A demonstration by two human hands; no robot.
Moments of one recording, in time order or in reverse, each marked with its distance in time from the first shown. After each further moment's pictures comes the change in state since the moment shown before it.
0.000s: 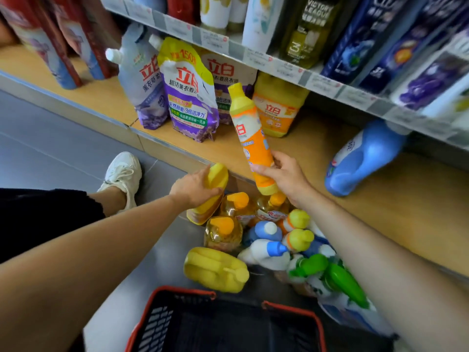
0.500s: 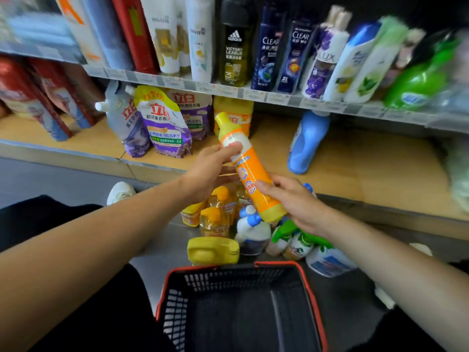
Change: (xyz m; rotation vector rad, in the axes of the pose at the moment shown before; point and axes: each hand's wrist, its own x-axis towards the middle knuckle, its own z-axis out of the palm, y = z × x) left_hand -0.148 0.148 -0.091 -1.175 -0.254 0.163; right_hand -0.202 -0.081 -0.018 0.262 -0.013 0.127
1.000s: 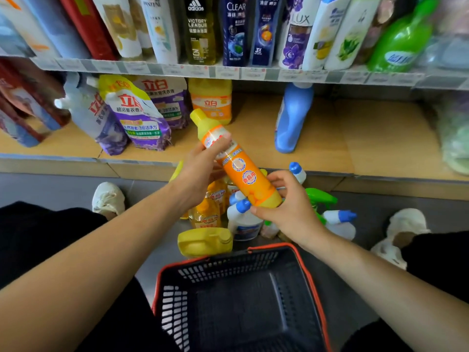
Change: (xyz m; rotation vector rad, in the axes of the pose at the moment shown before) left_hand -0.003 -0.022 0.032 0.020 0.121 -0.044; right_hand -0.034 0.053 -0.002 -0.293 0.424 -0.125
